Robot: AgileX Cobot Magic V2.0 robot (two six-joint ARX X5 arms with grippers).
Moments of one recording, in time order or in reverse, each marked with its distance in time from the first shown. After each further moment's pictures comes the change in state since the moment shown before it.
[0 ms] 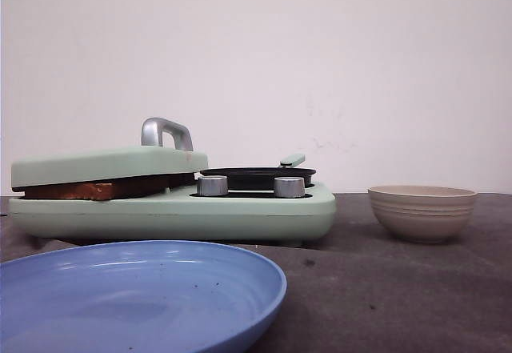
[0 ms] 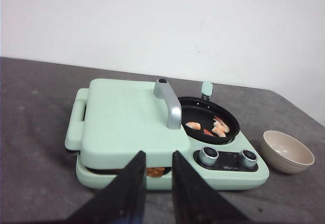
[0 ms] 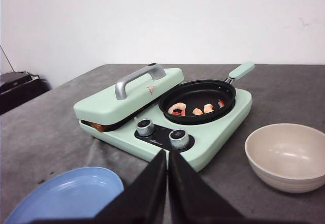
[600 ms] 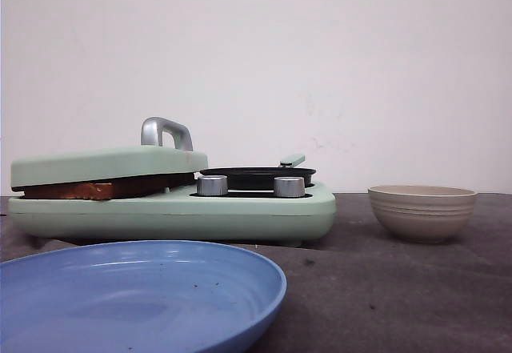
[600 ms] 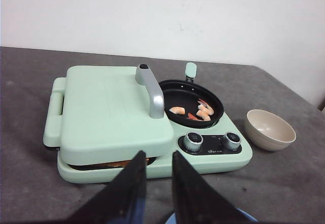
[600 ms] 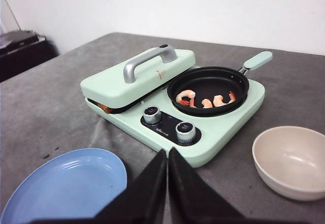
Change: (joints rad) left arm 0.000 0.119 0.065 0.000 0.089 0.067; right arm 0.000 0.253 0.148 -0.023 -0.057 -0.118
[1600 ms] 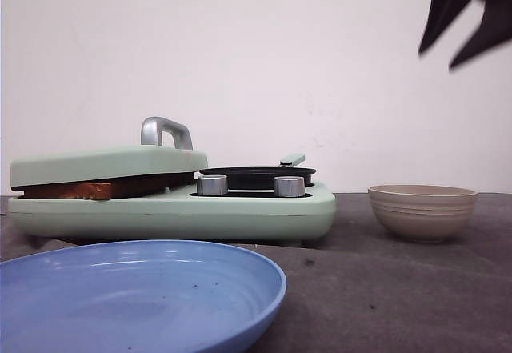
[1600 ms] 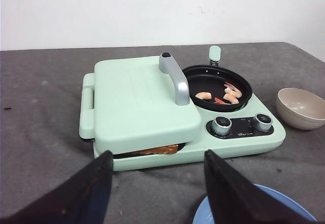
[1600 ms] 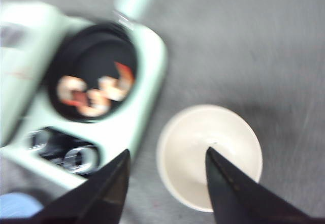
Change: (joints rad) left arm 0.000 0.044 0.071 -0.108 -0.077 0.149; right arm -0.224 1.093 0.827 -0.312 0.013 -0.030
